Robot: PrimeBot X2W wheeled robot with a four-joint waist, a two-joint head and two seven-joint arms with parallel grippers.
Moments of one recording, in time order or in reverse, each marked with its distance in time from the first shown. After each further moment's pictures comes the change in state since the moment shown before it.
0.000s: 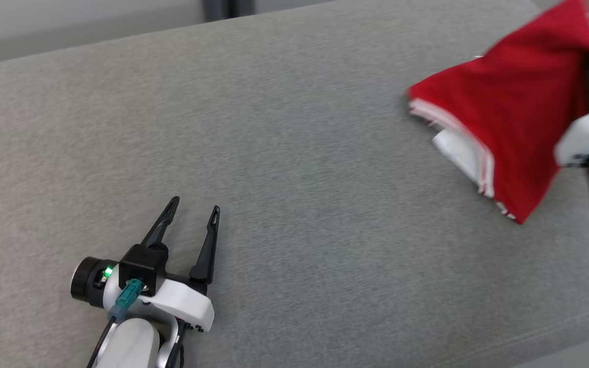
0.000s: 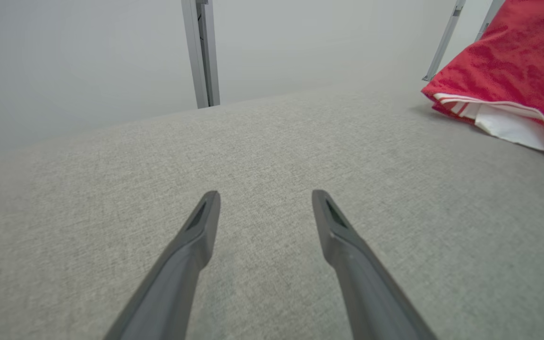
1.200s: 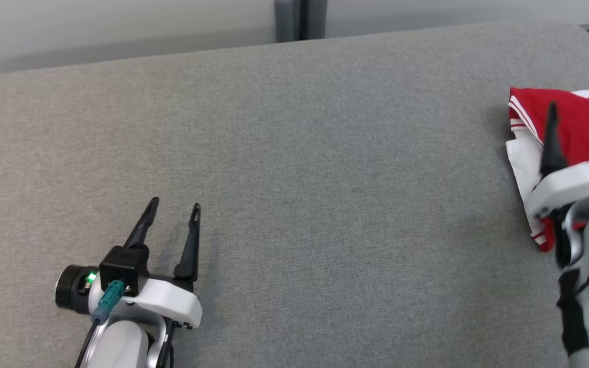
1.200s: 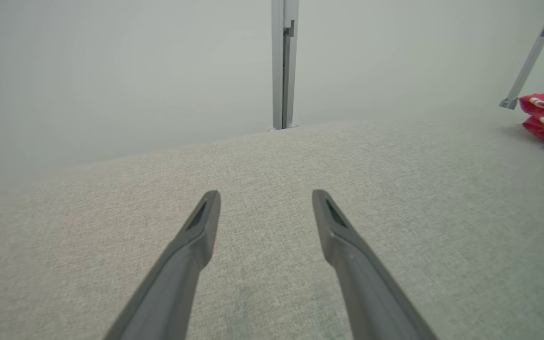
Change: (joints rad) left arm 0.008 0.000 0.046 -0.008 -0.011 0.028 0.000; right arm 0.212 0.159 -0.291 -0.258 -0.242 0.000 0.000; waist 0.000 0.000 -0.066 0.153
